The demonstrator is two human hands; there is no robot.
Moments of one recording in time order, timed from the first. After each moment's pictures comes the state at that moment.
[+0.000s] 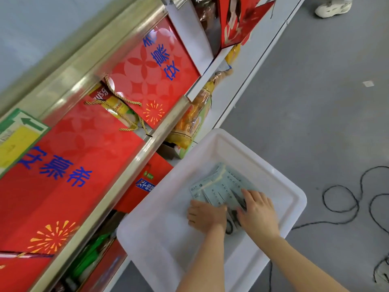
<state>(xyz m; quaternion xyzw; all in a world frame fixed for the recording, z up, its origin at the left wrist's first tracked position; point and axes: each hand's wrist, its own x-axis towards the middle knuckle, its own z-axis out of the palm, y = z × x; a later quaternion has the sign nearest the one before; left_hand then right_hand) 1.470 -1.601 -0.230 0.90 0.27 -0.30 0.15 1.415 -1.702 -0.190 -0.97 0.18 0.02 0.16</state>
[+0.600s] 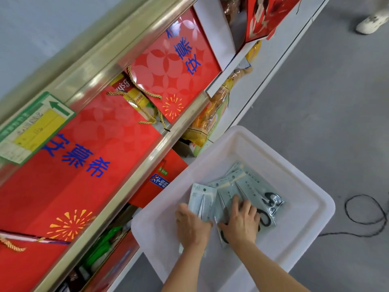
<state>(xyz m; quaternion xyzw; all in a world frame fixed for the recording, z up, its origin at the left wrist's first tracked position) 1.464 -1.503 -0.228 0.93 0.21 -0.22 0.20 1.429 -1.615 -0.247 -0.93 0.26 0.20 0.14</state>
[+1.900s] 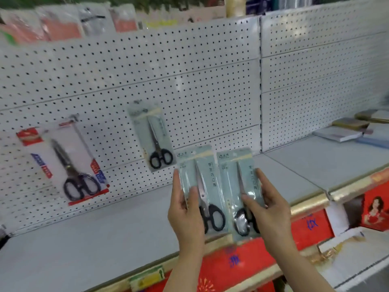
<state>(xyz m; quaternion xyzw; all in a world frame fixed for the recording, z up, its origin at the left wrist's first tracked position) 1.502 -1.313 0.271 0.65 0.11 0.43 0.61 1.535 -1.463 0.265 -0.64 -0.09 -0.12 0.75</state>
